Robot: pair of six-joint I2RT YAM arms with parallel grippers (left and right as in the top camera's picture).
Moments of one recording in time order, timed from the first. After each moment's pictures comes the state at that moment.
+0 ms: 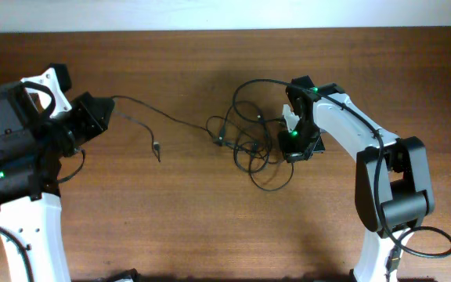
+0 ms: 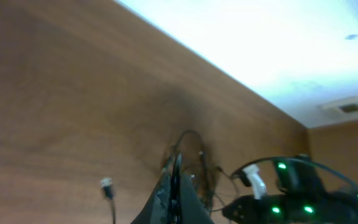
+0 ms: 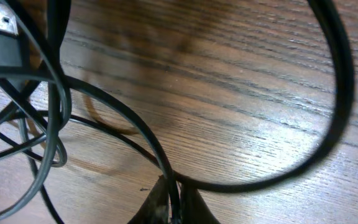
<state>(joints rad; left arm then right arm) 0.32 1.21 1.34 -0.85 0.59 -0.35 0.28 2.05 1.46 -1.09 -0.20 0.11</state>
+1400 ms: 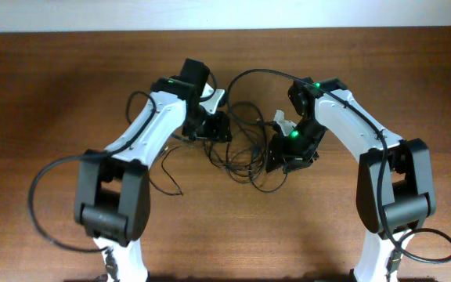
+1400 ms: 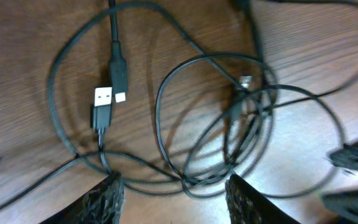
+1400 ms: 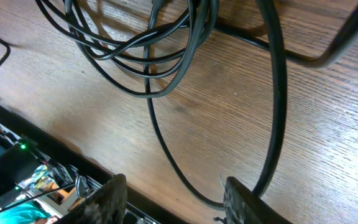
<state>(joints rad) -0.31 2.00 1.54 -0.94 0.39 -0.09 0.27 2.04 1.50 -1.28 -0.52 0.02</state>
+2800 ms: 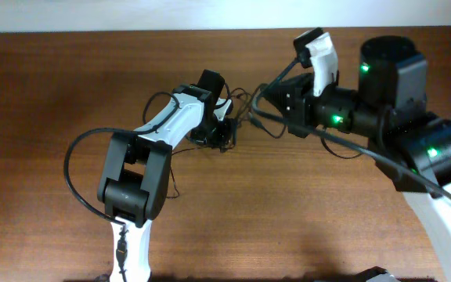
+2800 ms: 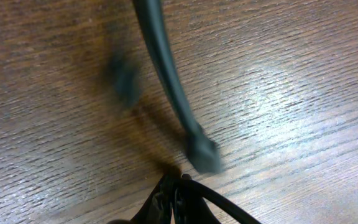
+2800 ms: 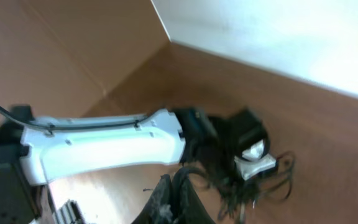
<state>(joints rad) -0.36 2.18 1.57 -0.85 0.25 -0.13 0.39 1.33 1.66 -0.77 -0.56 0.14</state>
